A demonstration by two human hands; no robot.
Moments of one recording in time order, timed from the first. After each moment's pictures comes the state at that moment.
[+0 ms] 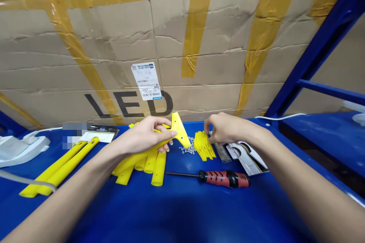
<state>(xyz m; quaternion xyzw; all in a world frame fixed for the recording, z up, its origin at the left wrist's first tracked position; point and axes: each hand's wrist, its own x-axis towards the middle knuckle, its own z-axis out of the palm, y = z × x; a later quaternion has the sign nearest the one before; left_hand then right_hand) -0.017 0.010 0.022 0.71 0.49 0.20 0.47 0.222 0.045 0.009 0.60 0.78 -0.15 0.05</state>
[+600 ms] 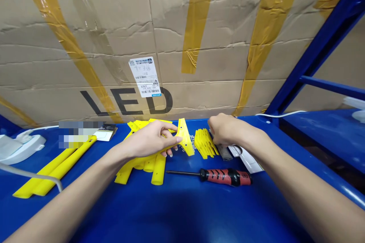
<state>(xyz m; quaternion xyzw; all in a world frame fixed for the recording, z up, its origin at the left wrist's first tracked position) -0.015 0.018 -0.001 0.75 0.47 0.13 0.45 0.207 0.042 0.004 0.65 0.74 -0.07 0.15</state>
